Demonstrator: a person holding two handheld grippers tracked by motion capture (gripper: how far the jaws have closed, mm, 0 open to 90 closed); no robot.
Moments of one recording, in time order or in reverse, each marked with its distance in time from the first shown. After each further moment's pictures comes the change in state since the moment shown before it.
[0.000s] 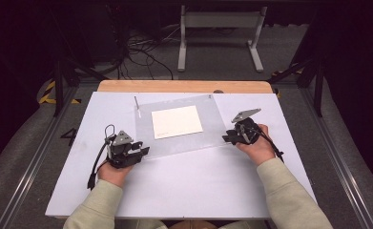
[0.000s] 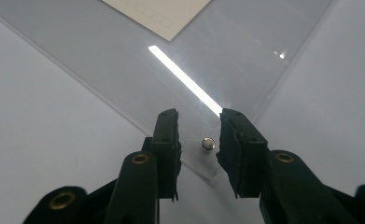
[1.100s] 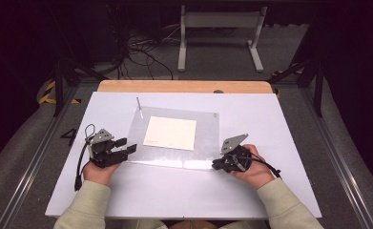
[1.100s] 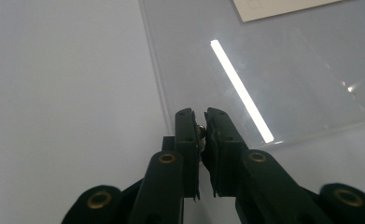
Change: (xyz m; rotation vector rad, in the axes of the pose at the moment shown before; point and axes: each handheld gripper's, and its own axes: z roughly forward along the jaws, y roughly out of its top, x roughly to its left) left arm 0.028 -0.012 -0.035 -0.074 -0.002 -0.089; right arm 0.081 -0.028 -0.001 0.015 0.251 -0.262
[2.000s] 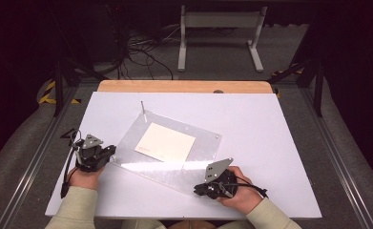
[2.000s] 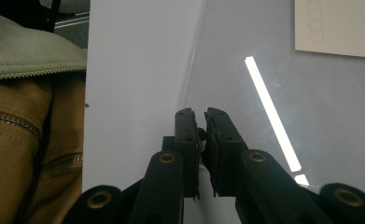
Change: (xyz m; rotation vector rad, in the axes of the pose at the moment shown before) left arm 0.012 -0.012 -0.021 0.100 0.243 0.005; right arm 0.075 0.013 0.021 -0.053 0.137 -0.107
